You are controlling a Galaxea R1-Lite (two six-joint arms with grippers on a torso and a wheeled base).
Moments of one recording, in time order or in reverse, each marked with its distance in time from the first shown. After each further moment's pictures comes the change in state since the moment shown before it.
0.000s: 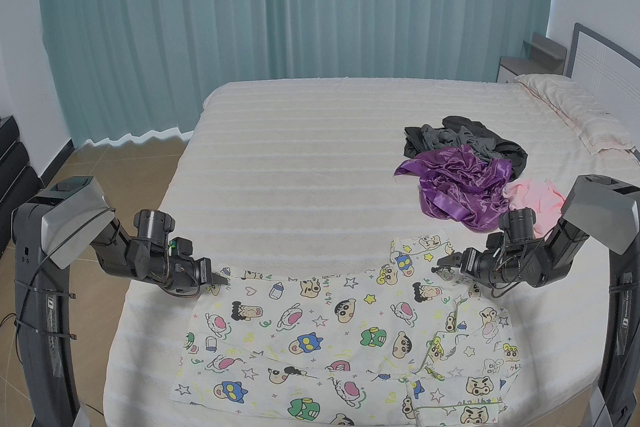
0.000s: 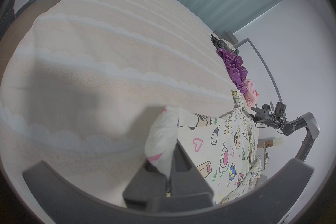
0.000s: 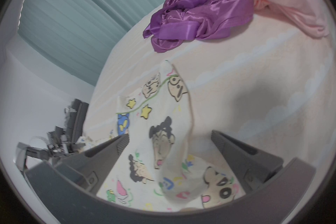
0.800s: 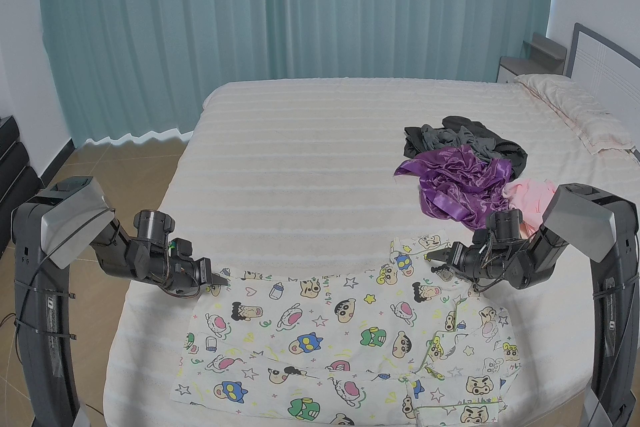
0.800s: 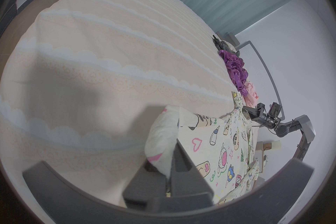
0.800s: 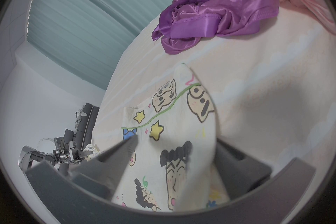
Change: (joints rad) left arm 0.000 -0.002 0.006 0.000 0.000 -0.028; right arm 0.036 0.119 -0.129 -0.063 0.023 0.050
